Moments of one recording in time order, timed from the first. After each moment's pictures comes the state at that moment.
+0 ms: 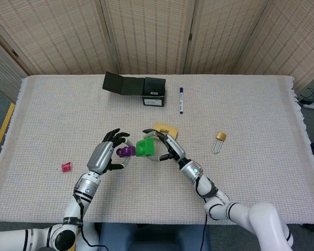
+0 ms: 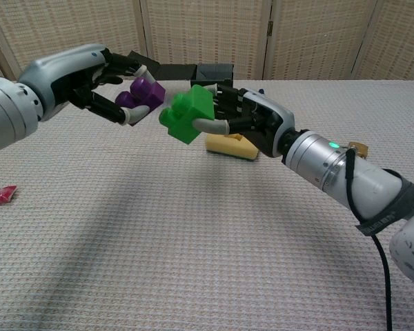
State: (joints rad) left arm -0.66 -1.54 -0.29 -1.84 1.02 1.17 0.17; right arm 0.87 -1.98 0.16 -0.79 -1.51 1.06 1.44
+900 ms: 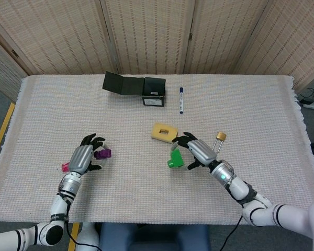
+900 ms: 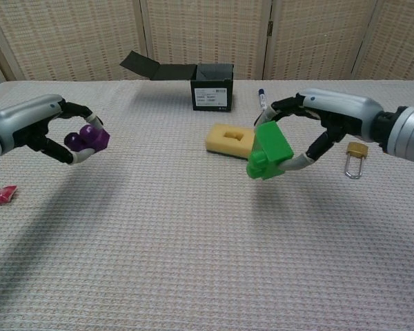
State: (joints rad) left arm -0.59 -1.53 -0.18 -1.56 1.06 1.11 0.11; right arm 0.75 -1.47 0.05 -1.35 -1.44 0.95 0.48
